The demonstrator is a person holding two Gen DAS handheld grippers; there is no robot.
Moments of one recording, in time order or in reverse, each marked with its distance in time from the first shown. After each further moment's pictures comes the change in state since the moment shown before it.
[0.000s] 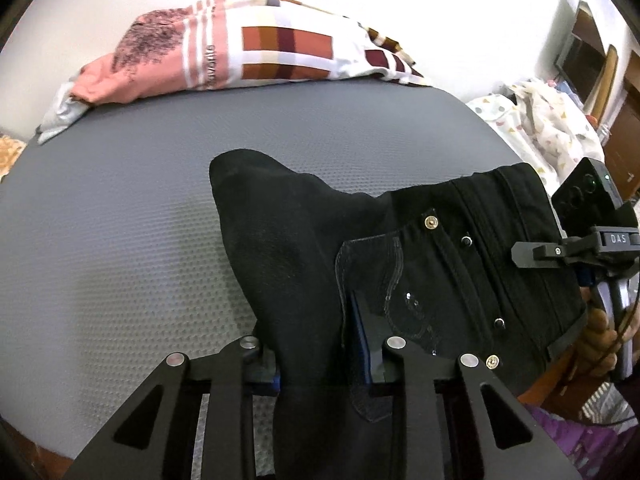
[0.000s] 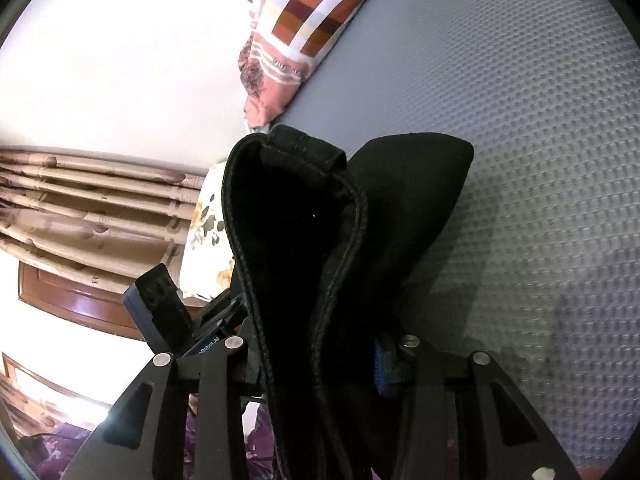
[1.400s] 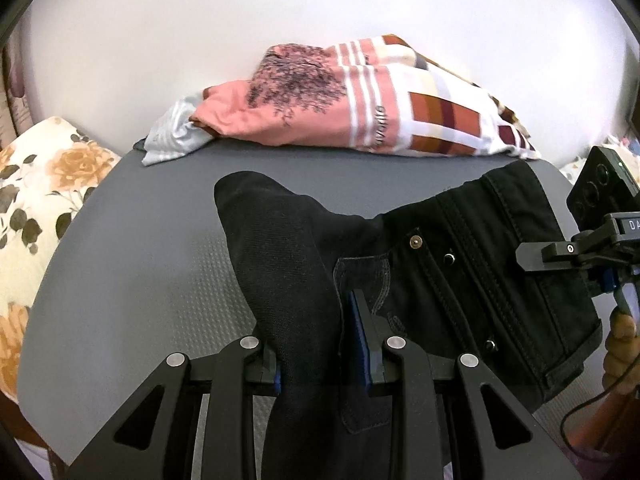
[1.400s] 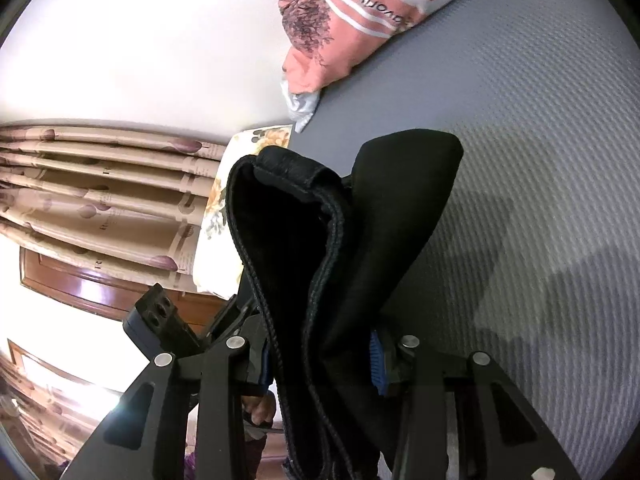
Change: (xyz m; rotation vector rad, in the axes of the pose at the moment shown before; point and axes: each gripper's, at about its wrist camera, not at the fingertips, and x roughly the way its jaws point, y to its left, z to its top) left arm -0.026 0.157 0.051 -0.111 -0.156 0.259; right arm 0.151 0.090 0.083 -0.076 0.143 0.066
